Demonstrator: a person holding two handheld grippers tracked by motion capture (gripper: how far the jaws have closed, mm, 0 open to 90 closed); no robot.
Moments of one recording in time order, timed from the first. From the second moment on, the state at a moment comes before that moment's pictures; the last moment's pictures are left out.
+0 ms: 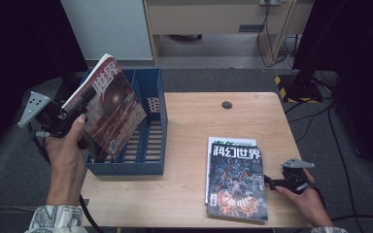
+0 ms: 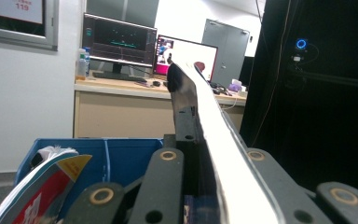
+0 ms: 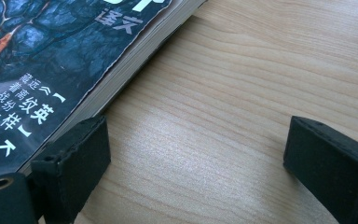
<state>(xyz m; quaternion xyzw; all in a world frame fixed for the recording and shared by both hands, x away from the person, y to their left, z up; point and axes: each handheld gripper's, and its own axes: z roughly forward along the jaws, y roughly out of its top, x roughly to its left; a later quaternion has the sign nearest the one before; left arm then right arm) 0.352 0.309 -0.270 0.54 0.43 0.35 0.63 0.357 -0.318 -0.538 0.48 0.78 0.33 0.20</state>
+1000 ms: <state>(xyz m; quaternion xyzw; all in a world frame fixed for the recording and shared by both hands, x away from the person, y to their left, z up) 0.329 0.325 -0.256 0.54 0.42 0.36 0.64 0.357 -0.318 -0.538 0.48 0.78 0.33 0.20</state>
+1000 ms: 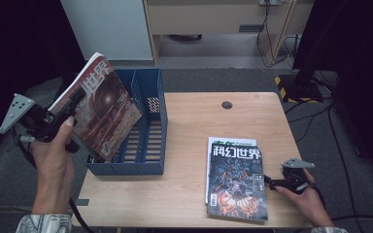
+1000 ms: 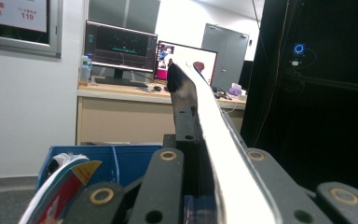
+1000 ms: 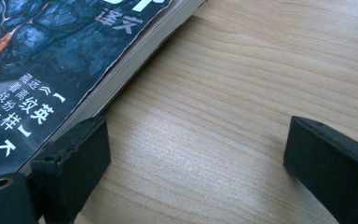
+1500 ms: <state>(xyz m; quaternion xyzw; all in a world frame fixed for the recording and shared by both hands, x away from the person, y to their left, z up) 0.333 0.342 -0.269 0.52 0.45 0.37 0.62 0.357 -0.318 -0.538 0.48 0.78 0.33 0.20</state>
